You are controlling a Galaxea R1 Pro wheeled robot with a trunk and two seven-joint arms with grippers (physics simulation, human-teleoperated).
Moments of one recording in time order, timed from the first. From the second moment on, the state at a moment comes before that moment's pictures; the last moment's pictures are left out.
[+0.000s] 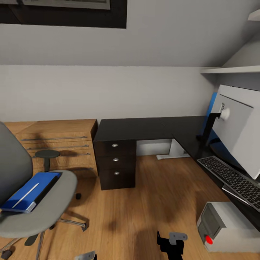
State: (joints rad) left arm -0.33 -0.06 -0.02 -0.09 0.19 -0.51 0.05; right arm -0.49 0.10 -0.21 0.01 0.21 -0.61 -0.17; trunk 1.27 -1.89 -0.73
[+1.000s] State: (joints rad) left arm -0.33 -0.08 -0.02 -0.06 0.19 -0.45 0.06; right arm -0.49 0.08 -0.21 0.01 0.21 -0.61 -0.17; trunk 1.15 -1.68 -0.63
